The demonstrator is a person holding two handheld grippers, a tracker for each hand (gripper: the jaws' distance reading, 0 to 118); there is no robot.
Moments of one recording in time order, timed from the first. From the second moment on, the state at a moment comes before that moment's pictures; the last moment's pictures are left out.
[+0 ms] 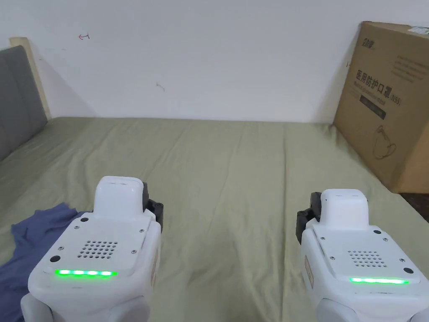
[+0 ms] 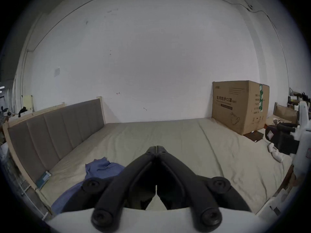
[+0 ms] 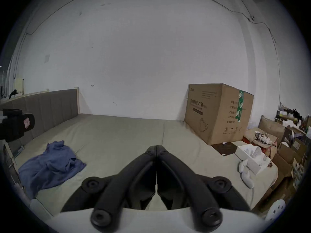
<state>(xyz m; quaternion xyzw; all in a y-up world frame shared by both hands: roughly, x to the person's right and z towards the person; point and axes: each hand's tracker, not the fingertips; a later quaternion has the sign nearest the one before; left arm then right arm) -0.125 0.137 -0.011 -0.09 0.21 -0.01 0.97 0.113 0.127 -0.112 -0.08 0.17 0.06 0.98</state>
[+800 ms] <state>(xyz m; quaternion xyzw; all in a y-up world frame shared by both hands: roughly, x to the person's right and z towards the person) -0.252 0.147 0.127 -0.11 0.40 0.05 0.91 -0.091 0.123 -0.070 -0.11 0.46 0.10 0.88</state>
